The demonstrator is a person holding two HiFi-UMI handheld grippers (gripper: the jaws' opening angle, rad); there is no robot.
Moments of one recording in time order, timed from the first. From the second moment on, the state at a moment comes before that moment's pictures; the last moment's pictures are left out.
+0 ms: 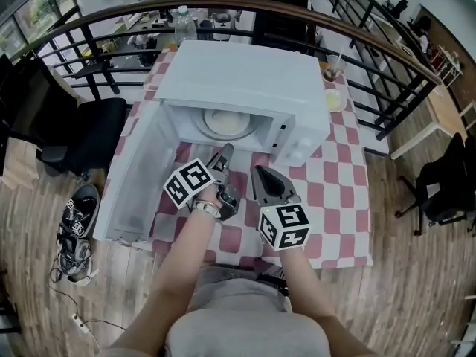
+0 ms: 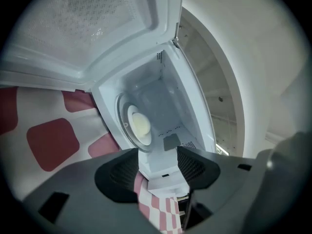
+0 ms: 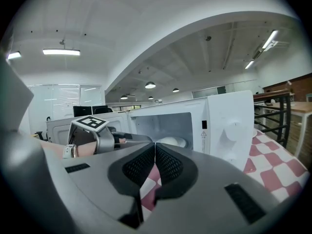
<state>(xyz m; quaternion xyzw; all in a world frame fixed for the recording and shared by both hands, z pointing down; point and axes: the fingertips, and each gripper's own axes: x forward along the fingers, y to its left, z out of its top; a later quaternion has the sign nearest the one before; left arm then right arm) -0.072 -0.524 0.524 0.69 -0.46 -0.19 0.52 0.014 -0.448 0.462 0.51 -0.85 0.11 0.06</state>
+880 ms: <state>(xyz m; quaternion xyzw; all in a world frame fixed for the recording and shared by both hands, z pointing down) -0.087 -0.589 0.597 0.55 -0.56 -0.15 0.60 0.016 -0.496 0.491 0.52 -0.83 0.16 0.07</state>
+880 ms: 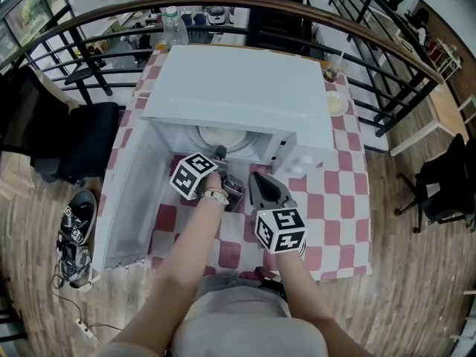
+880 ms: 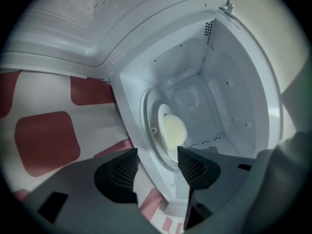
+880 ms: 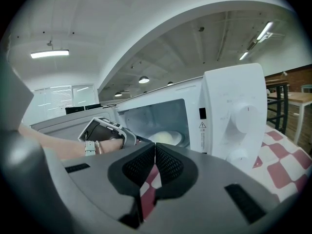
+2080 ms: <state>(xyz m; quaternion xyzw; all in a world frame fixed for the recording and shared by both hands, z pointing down) -0.084 -0.603 0.618 0.46 -0.60 -0.13 0.64 0.033 -0.506 0.508 0.53 -0.82 0.19 0.09</state>
